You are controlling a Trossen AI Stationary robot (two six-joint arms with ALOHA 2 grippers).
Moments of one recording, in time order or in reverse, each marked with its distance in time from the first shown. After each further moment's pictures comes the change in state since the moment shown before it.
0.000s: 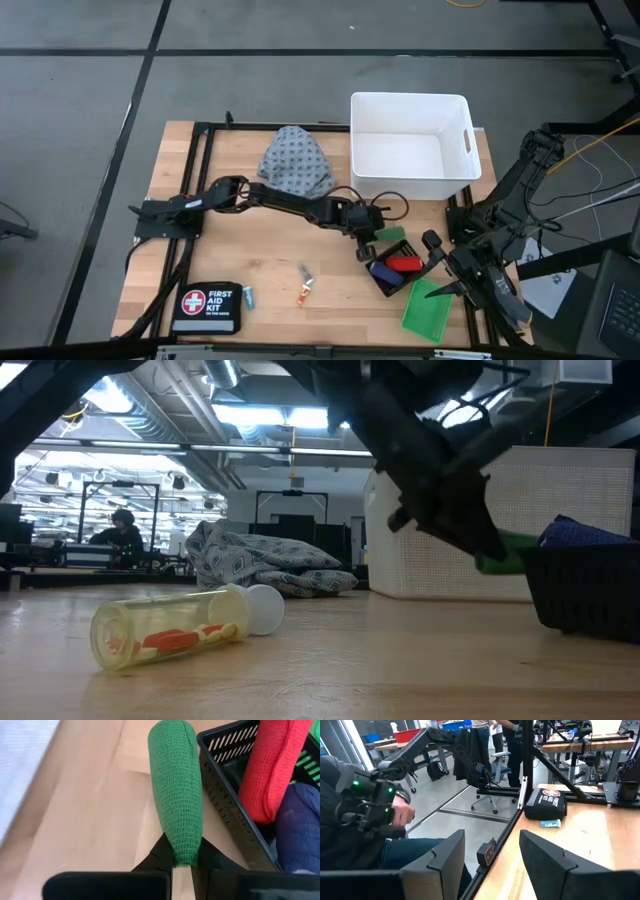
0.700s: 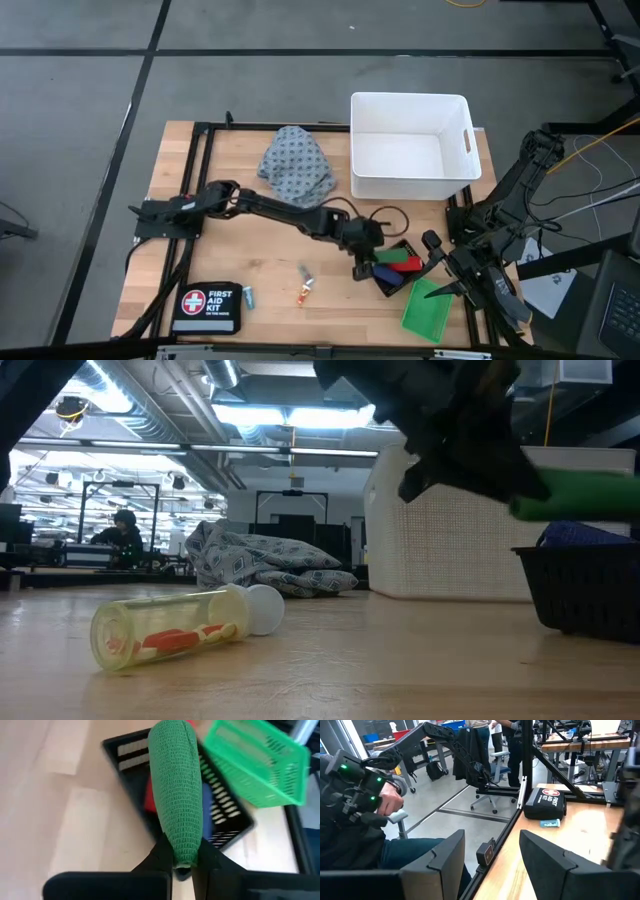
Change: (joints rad) left arm -0.094 -0.066 0.000 0.004 0.113 -0.084; right arm 0.000 0.002 0.000 0.001 0.003 0.002
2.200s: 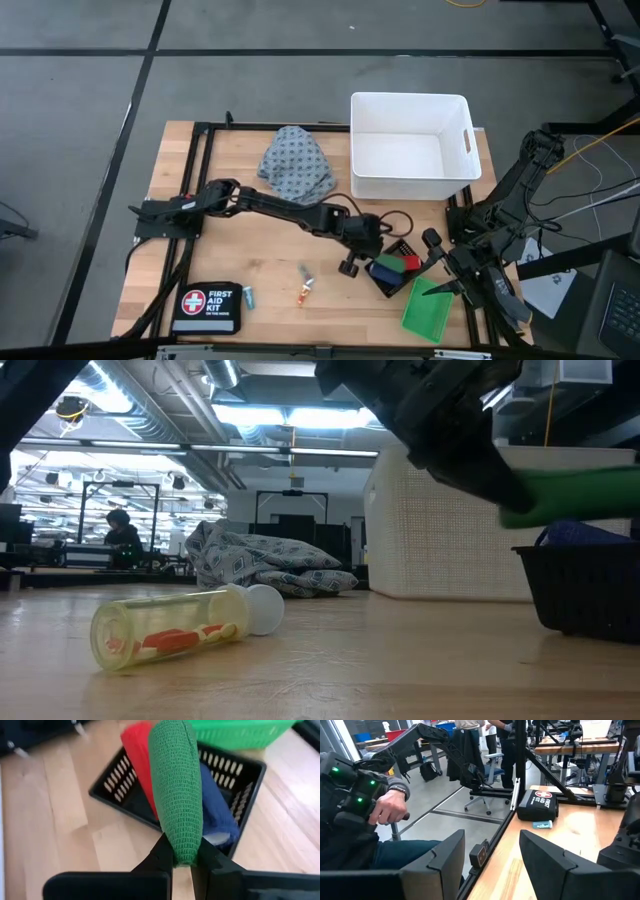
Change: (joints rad) left arm 0.022 0.002 0.000 -0.015 0.040 0.604; right arm 0.000 0.000 0.000 0.000 0.034 -0.017
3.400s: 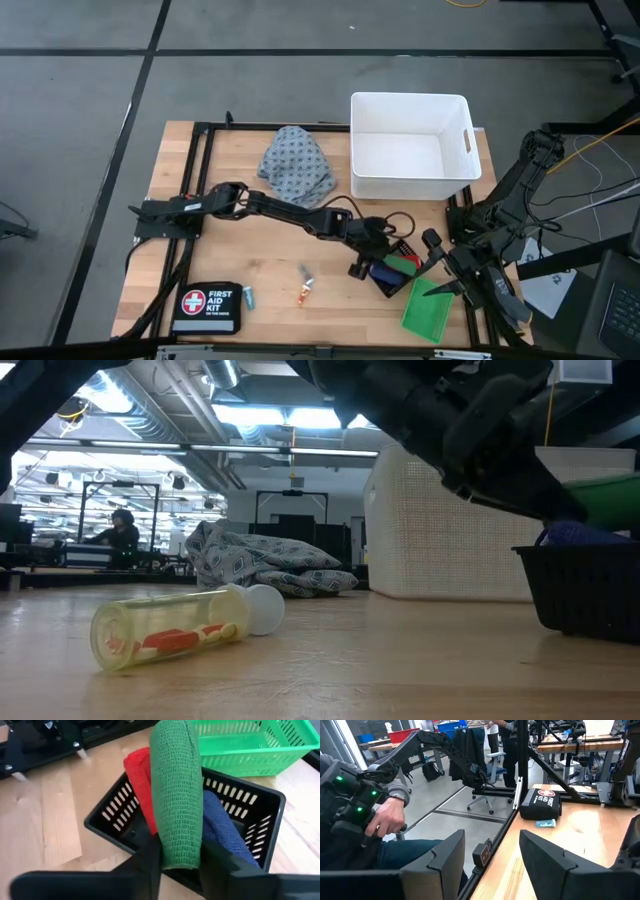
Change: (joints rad) left arm 0.002 0.079 0.000 0.206 0.026 -0.034; right arm 0.000 0.000 0.000 -0.001 -0.012 0.015
